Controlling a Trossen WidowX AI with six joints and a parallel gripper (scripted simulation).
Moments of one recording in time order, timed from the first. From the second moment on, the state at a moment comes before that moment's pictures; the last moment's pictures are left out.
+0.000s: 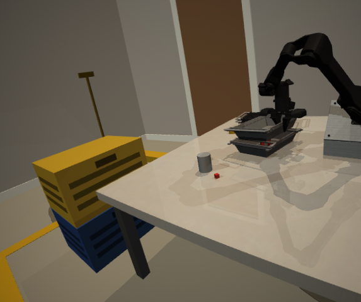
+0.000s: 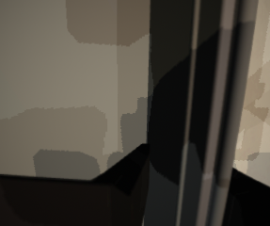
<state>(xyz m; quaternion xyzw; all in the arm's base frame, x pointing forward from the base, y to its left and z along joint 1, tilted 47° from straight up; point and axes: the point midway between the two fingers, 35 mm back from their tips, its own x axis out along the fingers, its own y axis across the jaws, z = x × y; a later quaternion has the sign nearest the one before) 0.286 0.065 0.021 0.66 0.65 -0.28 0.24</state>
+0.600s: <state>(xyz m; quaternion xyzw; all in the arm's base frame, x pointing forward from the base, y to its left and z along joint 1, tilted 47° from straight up) 0.284 0.069 0.020 0.66 0.66 -0.28 0.24</state>
